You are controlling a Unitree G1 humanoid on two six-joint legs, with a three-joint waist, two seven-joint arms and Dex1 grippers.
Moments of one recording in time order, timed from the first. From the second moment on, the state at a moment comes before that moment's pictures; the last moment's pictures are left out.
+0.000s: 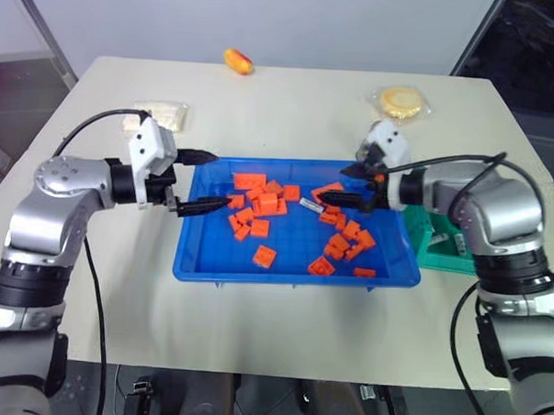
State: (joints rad) left arm -0.51 0.77 0.06 -0.10 -0.45 0.44 -1.12; right arm -0.80 -0.63 0.15 -0.05 0.37 1.02 0.86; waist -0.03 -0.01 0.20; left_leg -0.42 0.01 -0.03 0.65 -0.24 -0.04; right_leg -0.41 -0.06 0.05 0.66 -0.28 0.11
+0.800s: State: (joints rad) left arm -0.39 0.74 0.13 -0.28 -0.54 0.53 -0.93; right arm -0.85 -0.50 0.31 0.30 0.22 0.76 0.93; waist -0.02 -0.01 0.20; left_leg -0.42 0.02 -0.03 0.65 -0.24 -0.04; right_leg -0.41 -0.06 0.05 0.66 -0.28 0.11
